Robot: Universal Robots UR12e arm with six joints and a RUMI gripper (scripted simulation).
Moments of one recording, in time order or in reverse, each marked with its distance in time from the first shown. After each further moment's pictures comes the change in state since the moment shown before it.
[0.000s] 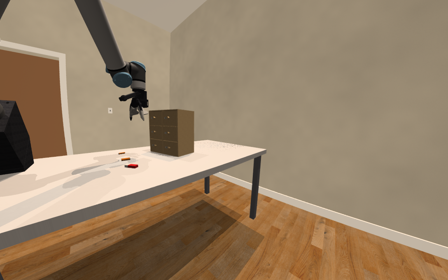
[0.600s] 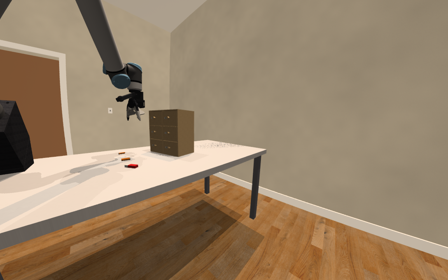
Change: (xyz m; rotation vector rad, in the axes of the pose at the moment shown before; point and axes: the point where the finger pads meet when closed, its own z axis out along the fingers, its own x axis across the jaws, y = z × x) arm 0.042 0.001 0.000 -0.001 -0.003 0.003
